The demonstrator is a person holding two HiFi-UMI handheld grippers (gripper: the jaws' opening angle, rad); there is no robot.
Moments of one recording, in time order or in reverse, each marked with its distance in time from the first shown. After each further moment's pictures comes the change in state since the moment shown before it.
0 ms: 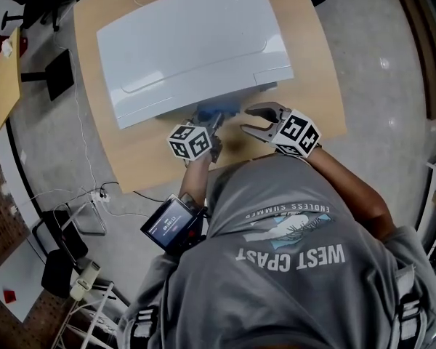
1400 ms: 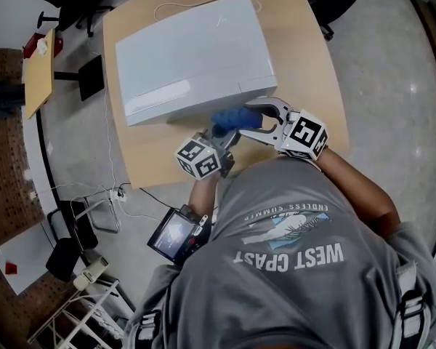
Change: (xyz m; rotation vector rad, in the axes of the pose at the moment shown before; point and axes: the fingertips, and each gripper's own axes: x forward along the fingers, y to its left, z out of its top) left arm 0.005 -0.144 0.031 0.196 -0.077 -0.138; right arm -0.086 0.019 0.080 -0.210 -0.355 0.133
